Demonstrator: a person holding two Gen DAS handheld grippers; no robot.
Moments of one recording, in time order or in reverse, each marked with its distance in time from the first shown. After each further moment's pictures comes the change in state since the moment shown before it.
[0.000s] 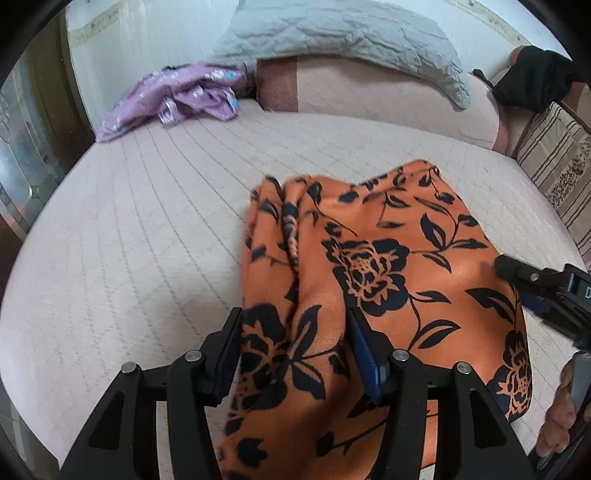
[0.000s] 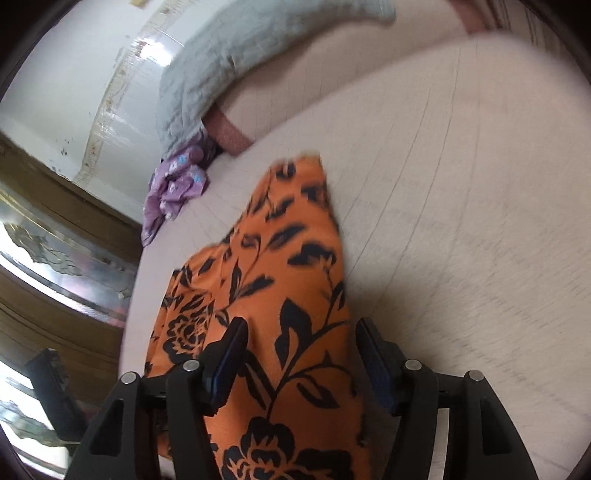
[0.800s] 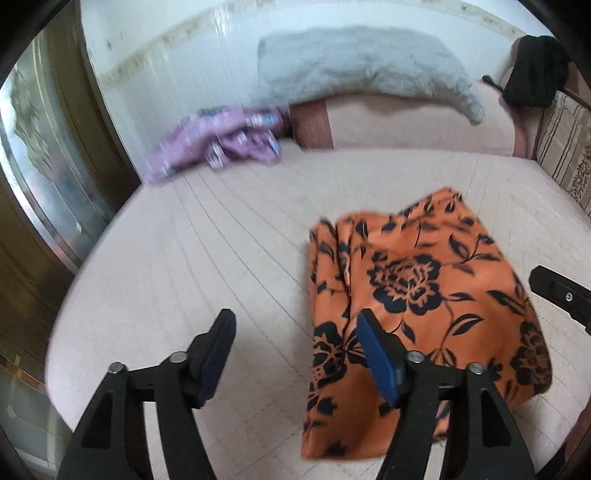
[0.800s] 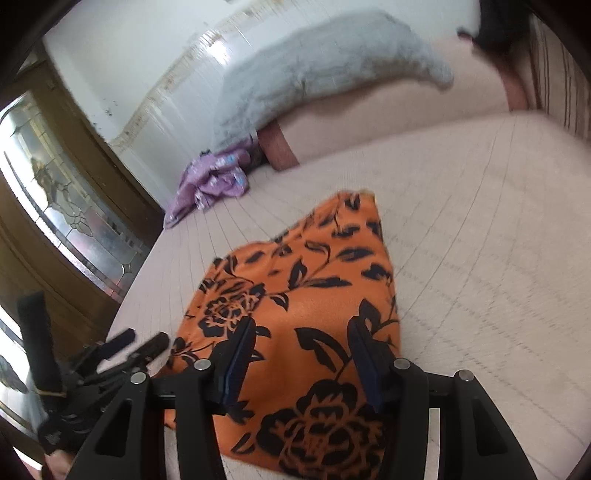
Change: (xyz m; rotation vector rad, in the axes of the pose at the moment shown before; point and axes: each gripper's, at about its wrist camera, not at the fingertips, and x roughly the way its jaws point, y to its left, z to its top) left arm -0.054 0.007 -0.007 0.069 -0.145 0.197; right arm -0.040 0.043 -0.028 -0.248 -0.123 0.012
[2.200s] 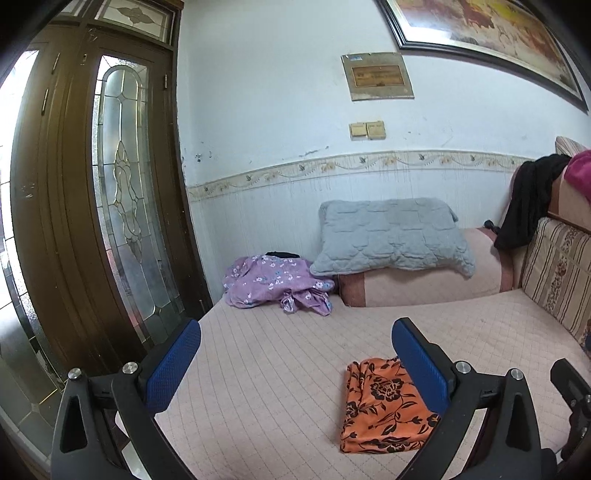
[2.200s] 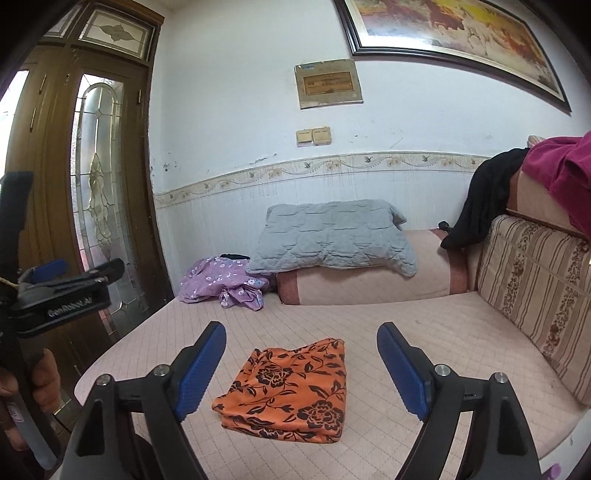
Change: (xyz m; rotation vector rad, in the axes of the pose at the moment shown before) left arm -0.285 0.058 0.009 -0.152 -0.493 0.121; right arm -0.281 0.142 -0.039 -0.304 -0.475 -0.184
